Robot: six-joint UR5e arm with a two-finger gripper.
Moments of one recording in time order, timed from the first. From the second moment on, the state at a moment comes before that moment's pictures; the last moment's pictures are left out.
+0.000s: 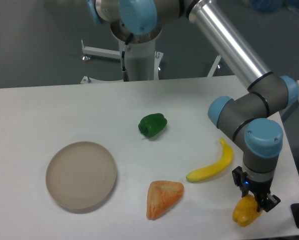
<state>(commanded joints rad) 2.36 -2.50 -0.76 -1.16 1.60 1.46</state>
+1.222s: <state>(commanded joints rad) 2.08 -2.09 -1.25 -1.32 1.61 0.89</state>
